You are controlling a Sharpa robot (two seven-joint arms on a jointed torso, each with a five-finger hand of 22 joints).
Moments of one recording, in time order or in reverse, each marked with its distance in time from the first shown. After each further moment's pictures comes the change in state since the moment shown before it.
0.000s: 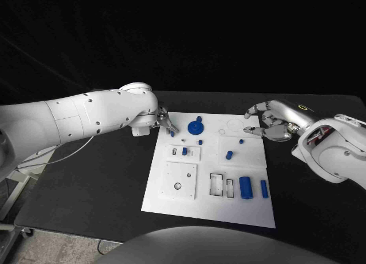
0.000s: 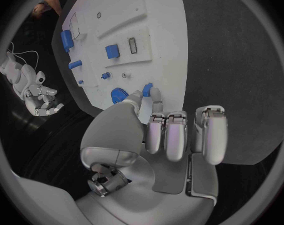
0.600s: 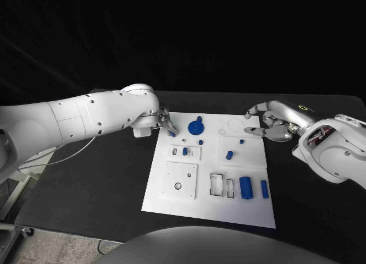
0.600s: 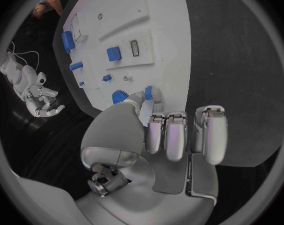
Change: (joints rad) left arm -0.007 0.006 0.000 -0.002 0.007 0.004 0.006; left_hand 0.082 -0.013 0.076 -0.069 0.252 0.001 0.000 -0.051 -0.008 0.000 0.000 0.000 0.000 0.000 0.000 0.000 0.000 0.000 0.000 0.000 0.000 0.001; right arm -0.001 0.001 0.000 -0.004 0.001 0.005 0.000; right_hand 0.000 0.000 0.003 -0.003 0.000 0.000 0.000 0.000 -0.001 0.000 0.000 0.000 0.000 0.000 0.000 -0.004 0.000 0.000 0.000 0.000 -0.005 0.001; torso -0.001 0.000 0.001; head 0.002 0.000
